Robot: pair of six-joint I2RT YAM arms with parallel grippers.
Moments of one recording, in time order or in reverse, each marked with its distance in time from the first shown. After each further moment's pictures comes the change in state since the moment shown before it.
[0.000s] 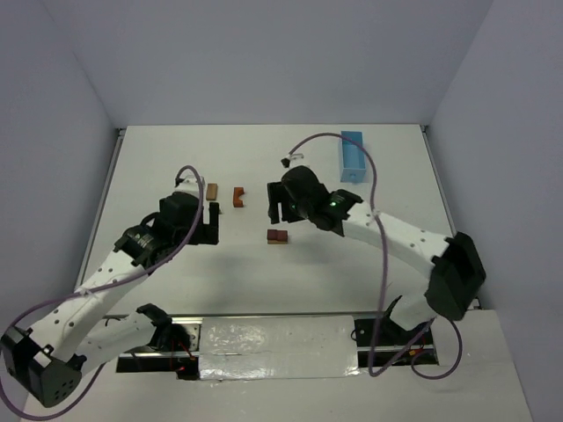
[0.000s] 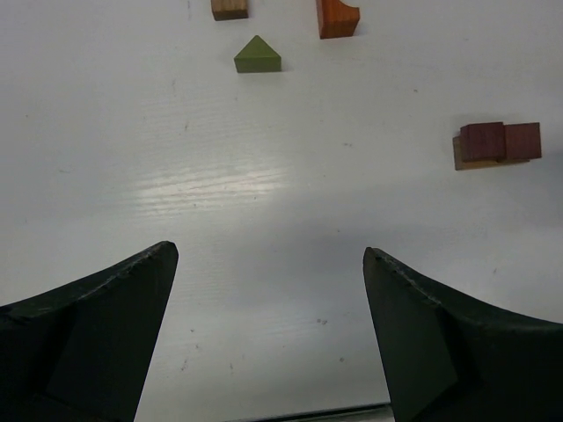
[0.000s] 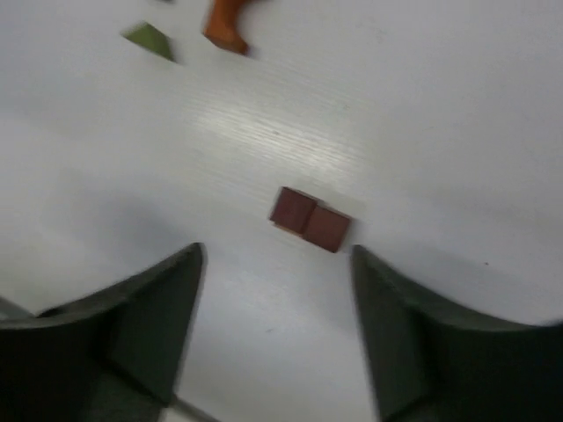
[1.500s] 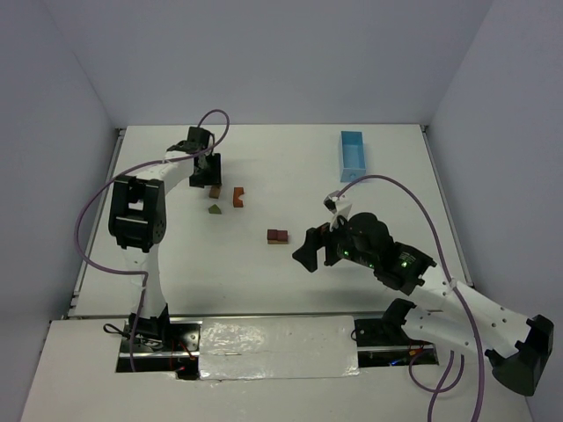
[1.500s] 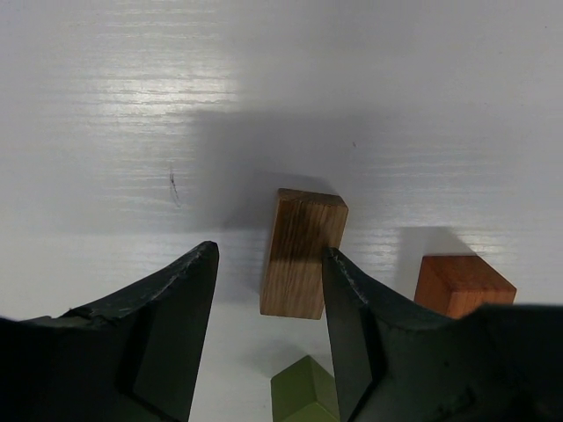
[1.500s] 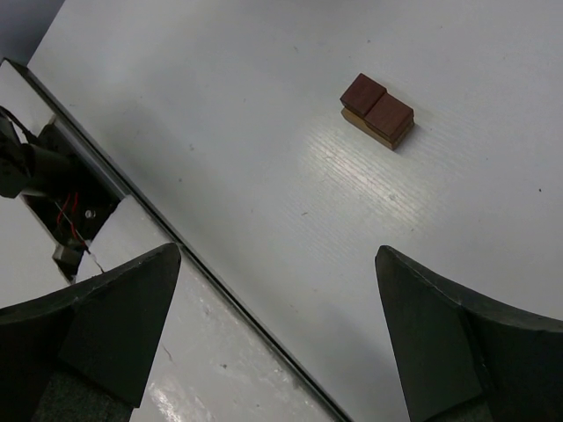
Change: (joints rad) left arm 0.418 1.199 0.715 0.177 0.300 0.138; right arm 0.009 -0.737 -0.505 0.068 -0.274 -0.075
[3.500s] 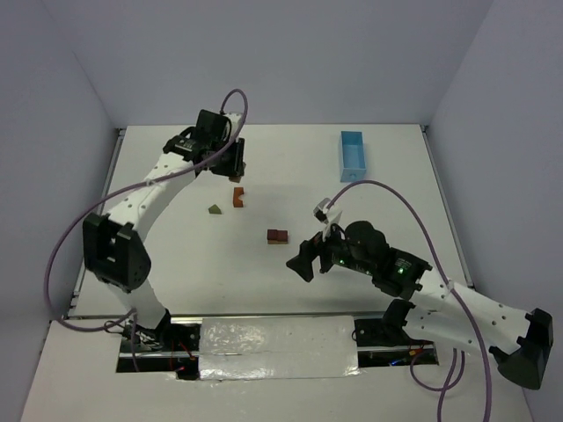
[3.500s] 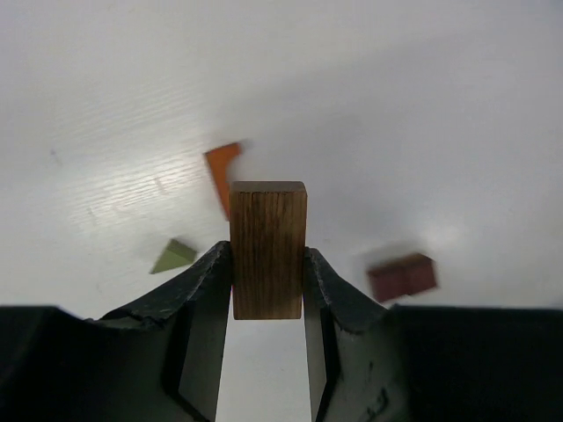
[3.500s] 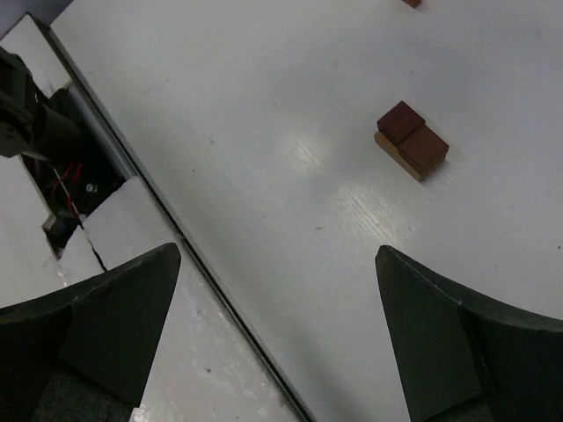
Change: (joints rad) left arm -0.192 -0.319 0.034 -0.178 0.092 0.045; right arm 0.048 -0.001 -0.054 0.099 -0.039 -0.092
